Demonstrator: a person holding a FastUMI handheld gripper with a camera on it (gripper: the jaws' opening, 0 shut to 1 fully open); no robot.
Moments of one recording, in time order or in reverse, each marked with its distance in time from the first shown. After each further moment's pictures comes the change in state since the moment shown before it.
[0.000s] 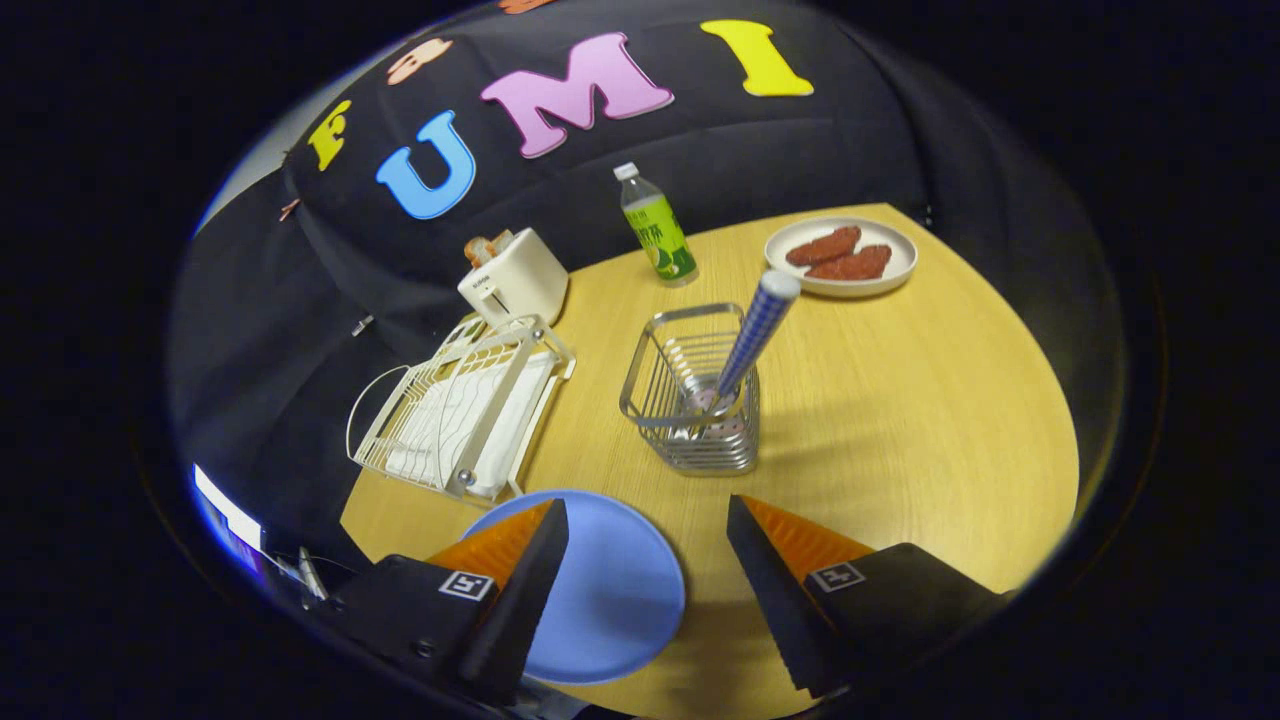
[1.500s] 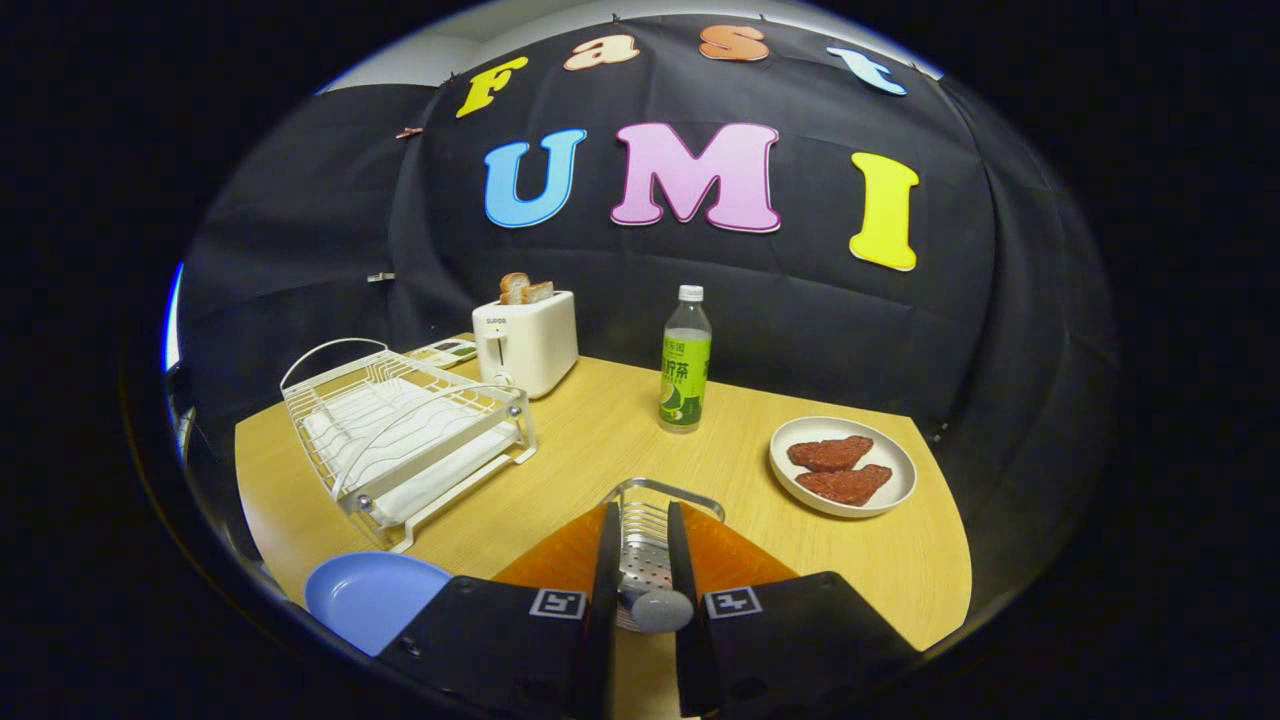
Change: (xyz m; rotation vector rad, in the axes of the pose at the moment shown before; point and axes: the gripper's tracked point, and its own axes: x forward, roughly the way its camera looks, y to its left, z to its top) arm 0.058 -0.008 0.064 -0.451 -0.234 -0.010
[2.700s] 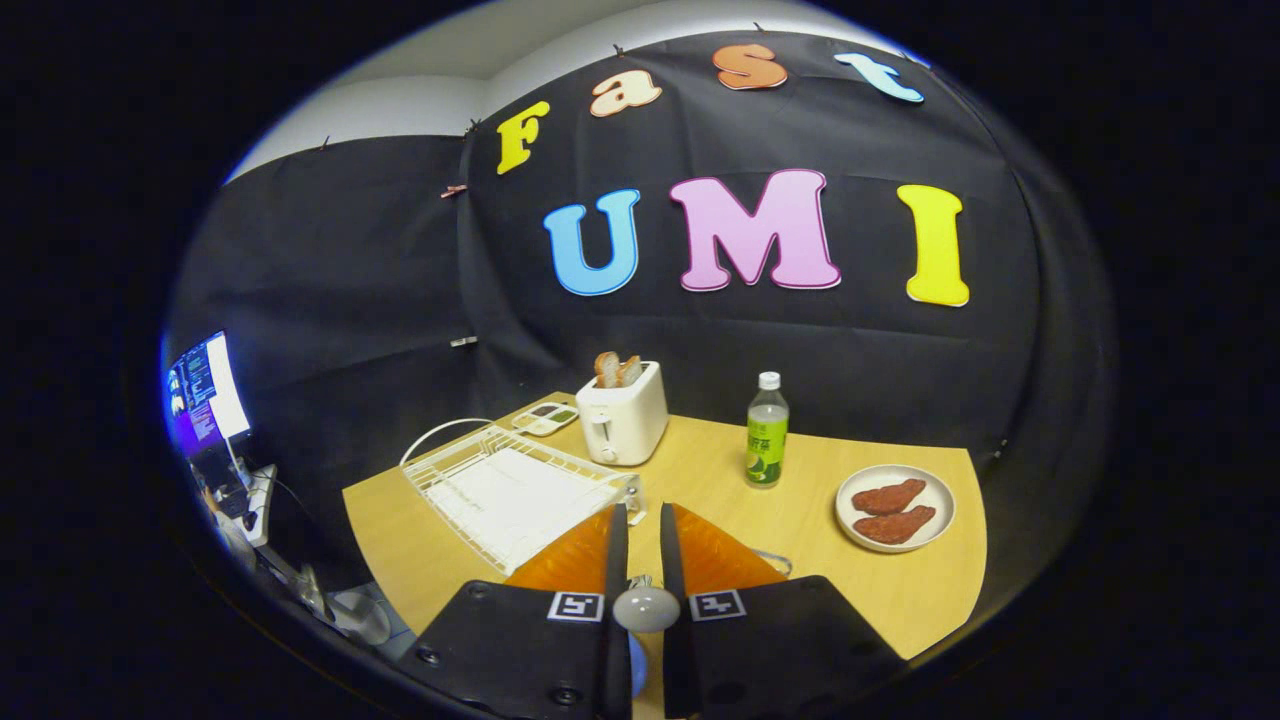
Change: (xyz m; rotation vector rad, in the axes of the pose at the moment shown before) arm -0.087 0.075 0.112 0.092 -0.065 0.253
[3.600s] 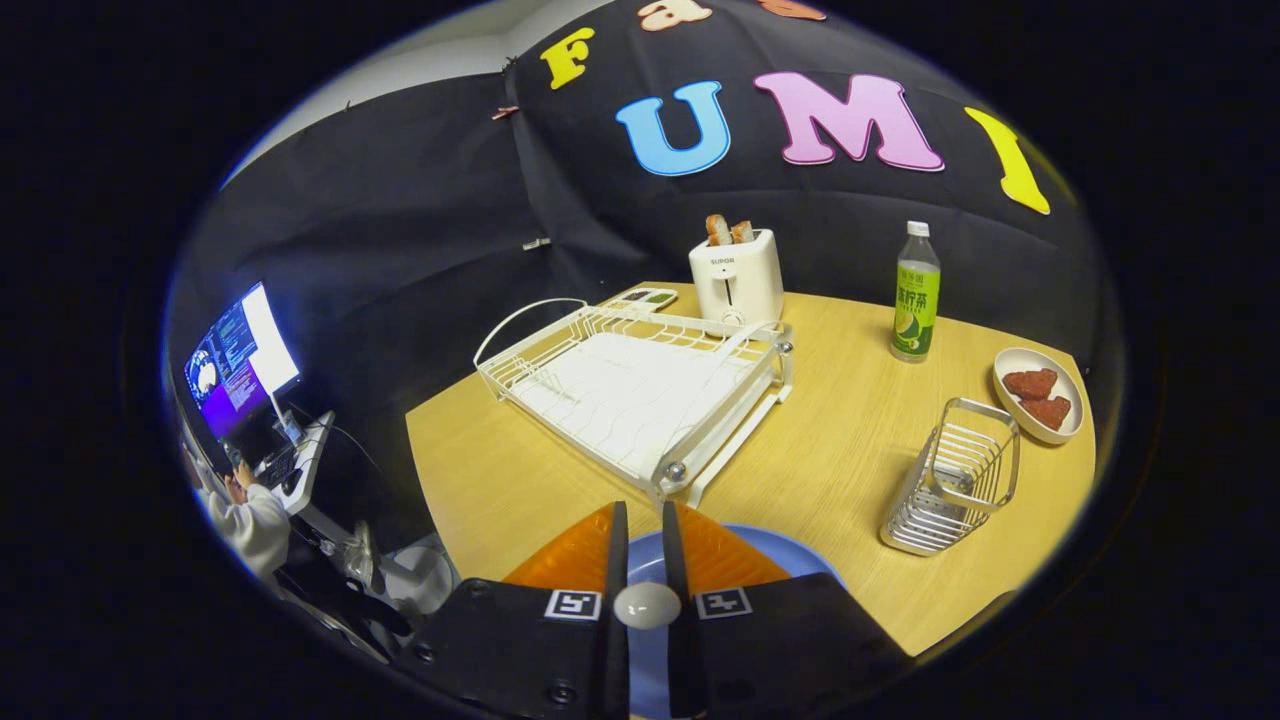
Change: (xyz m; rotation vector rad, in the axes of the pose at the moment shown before) arm 0.046 0.107 -0.153 0.058 0.269 0.160
